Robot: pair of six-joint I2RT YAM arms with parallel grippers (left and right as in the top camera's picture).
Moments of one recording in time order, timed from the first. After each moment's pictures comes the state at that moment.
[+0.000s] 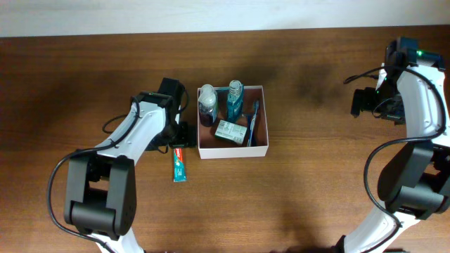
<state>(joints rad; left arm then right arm) -0.25 1.91 1.32 -0.96 -0.01 -0.28 -0.28 1.99 1.76 -1.30 0.15 0.04</state>
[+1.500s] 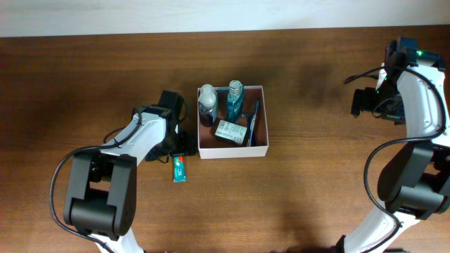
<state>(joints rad) -0.24 1.91 1.17 -0.81 -0.01 -0.33 -0.28 1.99 1.76 -1.30 0.15 0.04</state>
